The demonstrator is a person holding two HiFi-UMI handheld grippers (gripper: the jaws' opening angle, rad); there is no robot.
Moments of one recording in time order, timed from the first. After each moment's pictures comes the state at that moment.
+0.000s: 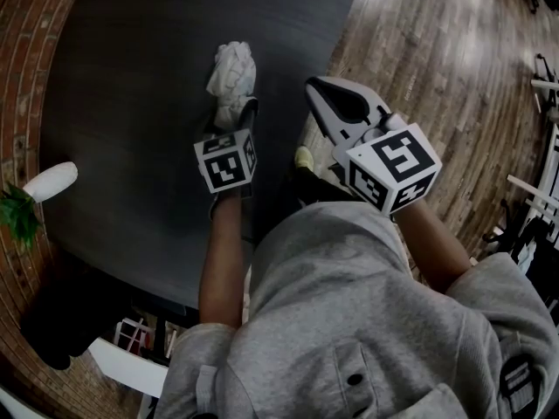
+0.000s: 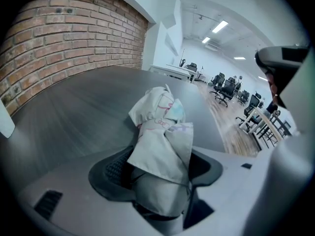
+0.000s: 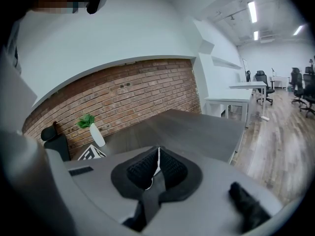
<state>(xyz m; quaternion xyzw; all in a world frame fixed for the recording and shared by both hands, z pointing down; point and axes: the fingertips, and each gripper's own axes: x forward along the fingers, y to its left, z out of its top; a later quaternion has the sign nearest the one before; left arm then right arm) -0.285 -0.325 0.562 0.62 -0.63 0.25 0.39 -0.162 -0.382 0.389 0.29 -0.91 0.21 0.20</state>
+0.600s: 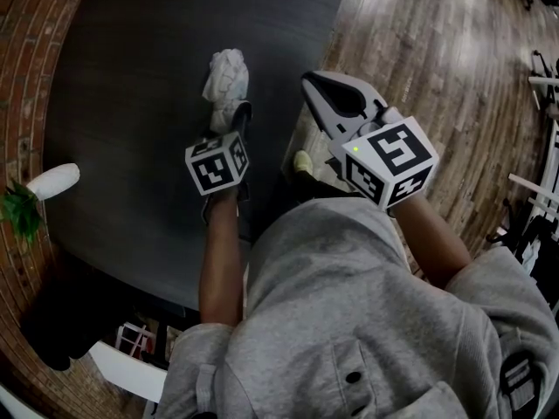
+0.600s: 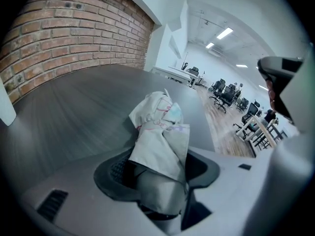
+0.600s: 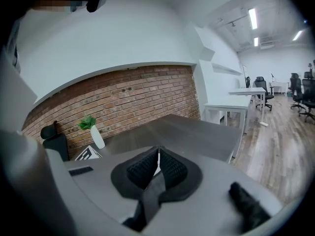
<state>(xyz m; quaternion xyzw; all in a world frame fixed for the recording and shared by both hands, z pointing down) -0.276 -0.313 0.547 0.62 -0.63 0.22 0.41 -0.145 -0.378 0.367 0.29 -0.92 0.19 0.18</state>
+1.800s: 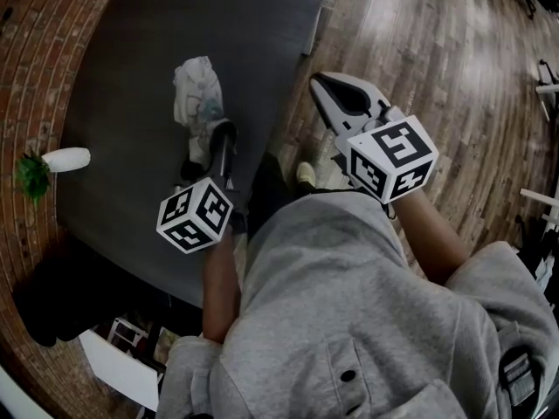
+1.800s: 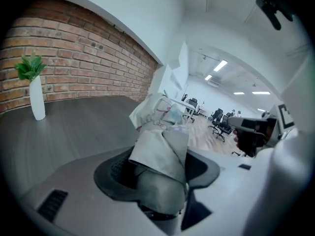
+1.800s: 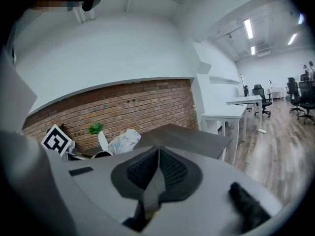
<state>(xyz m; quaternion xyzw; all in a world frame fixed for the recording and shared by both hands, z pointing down) -0.227 -0.229 0.395 0.63 -0.70 0.07 0.33 -0.058 -0.333 0.325 0.30 -0.93 0.16 0.13</state>
